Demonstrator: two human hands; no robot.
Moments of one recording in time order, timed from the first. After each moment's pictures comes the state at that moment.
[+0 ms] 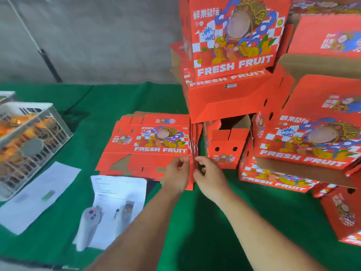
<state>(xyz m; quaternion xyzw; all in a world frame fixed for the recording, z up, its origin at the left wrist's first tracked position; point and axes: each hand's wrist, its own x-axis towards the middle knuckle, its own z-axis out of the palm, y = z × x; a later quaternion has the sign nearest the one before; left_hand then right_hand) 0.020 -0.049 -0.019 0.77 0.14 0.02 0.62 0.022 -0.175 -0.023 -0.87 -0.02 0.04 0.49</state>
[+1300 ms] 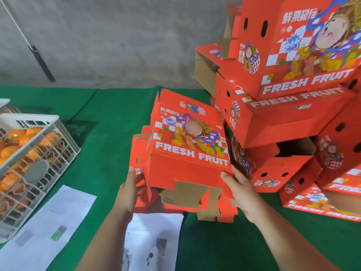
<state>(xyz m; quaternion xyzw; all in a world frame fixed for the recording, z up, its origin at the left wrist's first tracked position) 0.099 0.232 -0.044 0.70 0.25 -0.02 0.67 0.112 -0.088 -0.032 -0.74 0.16 0.14 0.63</state>
